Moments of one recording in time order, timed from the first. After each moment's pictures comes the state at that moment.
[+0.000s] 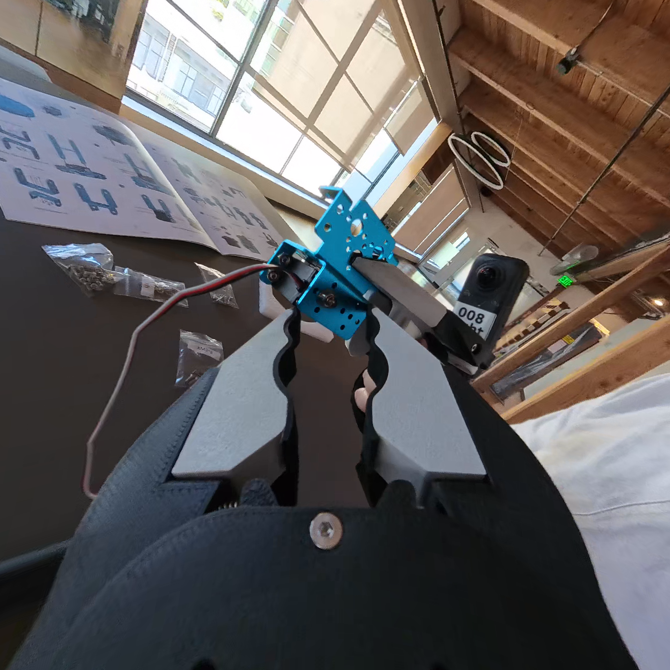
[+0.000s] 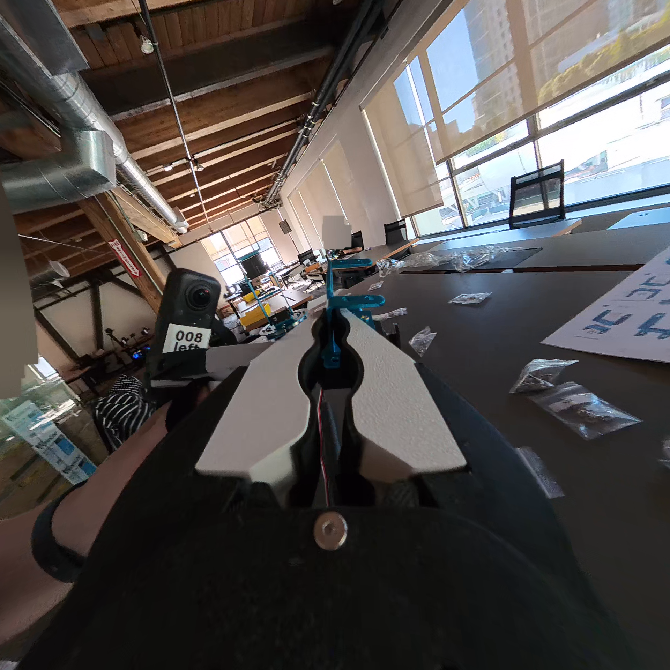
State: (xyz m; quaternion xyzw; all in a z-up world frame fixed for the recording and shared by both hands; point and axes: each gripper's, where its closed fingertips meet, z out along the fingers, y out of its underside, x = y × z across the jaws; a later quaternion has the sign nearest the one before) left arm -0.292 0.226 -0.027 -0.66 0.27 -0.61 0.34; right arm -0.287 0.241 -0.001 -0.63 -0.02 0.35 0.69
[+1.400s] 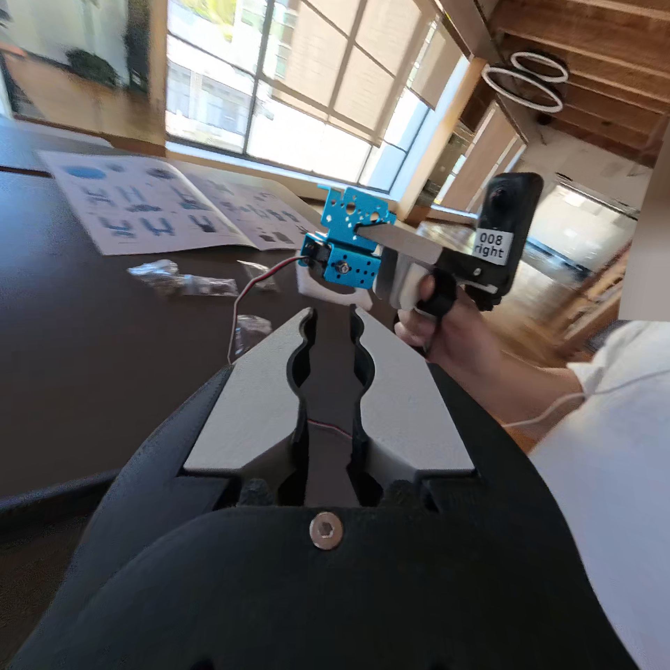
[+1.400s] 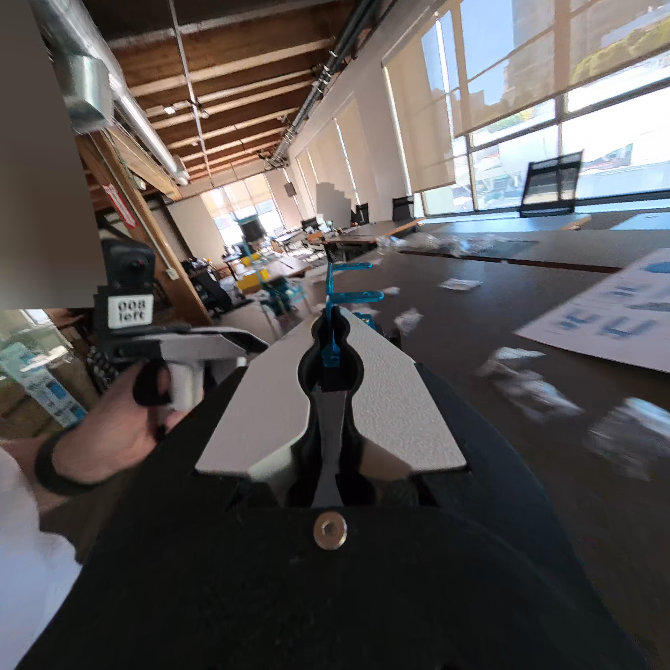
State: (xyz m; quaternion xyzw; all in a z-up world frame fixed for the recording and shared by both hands) left arm -0.338 0.213 -0.038 -0.65 0.35 -0.52 0.43; right arm -0.270 0.228 -0.014 -0.66 -0.08 0.33 0.67
